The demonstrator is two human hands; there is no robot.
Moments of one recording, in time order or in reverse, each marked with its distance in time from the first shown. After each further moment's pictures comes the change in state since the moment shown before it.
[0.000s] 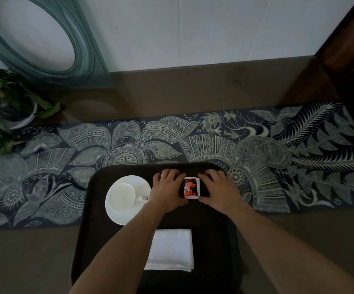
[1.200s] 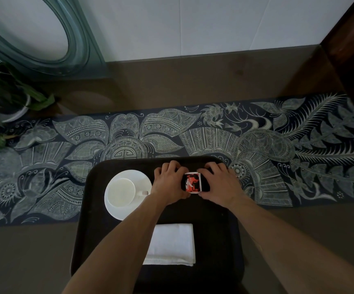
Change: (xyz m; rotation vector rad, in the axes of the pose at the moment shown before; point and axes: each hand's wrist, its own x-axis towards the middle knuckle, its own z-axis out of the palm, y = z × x) left_hand 0.007 0.002 0.000 -0.100 -0.006 -0.027; right_hand 0.006 0.000 0.002 -0.039 -0.007 -0.007
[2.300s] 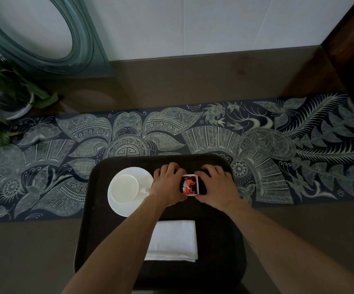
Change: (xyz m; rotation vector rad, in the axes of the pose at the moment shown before) left_hand -0.016 -0.007 -0.001 0.036 -0.042 0.010; right_hand -0.008 -0.020 0.013 0.053 0.009 0.018
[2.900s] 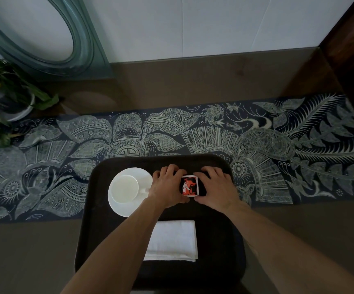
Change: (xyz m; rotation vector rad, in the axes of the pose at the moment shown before) left_hand -0.003 0.000 0.001 -0.009 -0.015 -0.023; right_hand -0.005 -0.002 0.001 0.031 0.013 0.000
